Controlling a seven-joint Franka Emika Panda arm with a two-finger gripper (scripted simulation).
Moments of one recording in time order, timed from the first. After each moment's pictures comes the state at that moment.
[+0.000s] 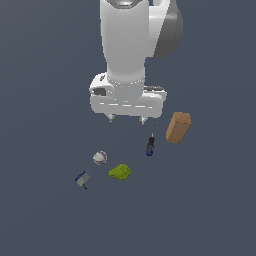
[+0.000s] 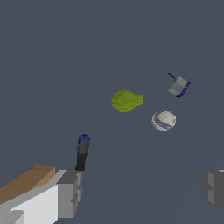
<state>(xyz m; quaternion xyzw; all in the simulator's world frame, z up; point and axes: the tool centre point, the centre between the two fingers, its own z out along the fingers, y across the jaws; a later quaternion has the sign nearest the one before) 0.020 -0.003 0.291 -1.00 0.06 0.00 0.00</state>
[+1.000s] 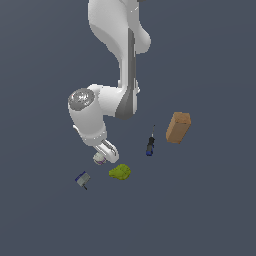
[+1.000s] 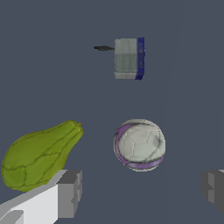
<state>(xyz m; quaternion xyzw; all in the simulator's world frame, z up) 0.032 -0.119 0.106 -0.94 0.35 0.00 0.00</state>
